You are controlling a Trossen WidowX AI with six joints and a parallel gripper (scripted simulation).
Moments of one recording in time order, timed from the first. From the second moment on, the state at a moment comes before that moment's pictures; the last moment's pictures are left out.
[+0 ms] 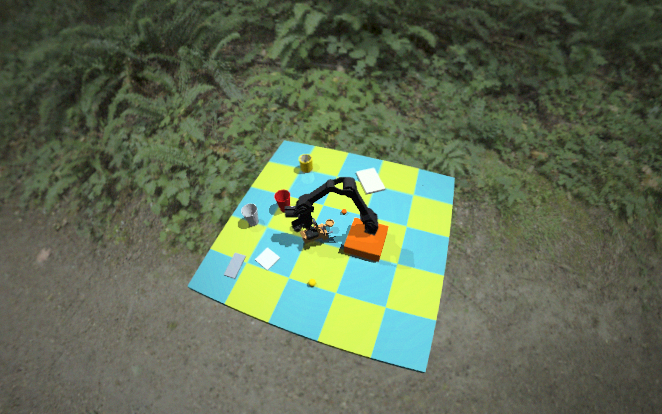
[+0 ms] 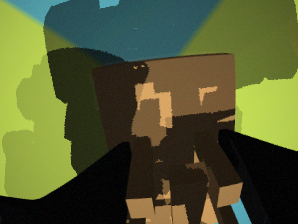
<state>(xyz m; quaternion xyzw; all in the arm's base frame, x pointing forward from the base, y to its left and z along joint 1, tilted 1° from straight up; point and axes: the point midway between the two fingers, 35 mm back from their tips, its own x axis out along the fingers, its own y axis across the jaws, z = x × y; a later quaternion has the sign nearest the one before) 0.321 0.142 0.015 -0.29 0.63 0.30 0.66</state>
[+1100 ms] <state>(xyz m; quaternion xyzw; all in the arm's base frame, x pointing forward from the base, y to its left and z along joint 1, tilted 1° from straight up) 0.334 -0.202 0.053 -0.08 0.69 0.07 0.71</state>
